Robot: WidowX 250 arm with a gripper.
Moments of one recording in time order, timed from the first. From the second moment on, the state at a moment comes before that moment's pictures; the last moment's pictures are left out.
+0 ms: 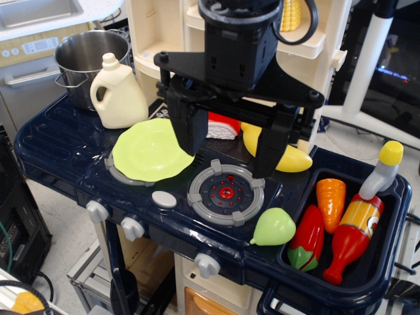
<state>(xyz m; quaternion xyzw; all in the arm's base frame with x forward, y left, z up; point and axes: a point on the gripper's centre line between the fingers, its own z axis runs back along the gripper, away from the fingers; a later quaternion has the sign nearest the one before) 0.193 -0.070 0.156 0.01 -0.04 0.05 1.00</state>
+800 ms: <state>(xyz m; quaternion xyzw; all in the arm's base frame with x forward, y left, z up) 0.209 -0.090 0.111 0.00 -0.07 -0.02 1.00</state>
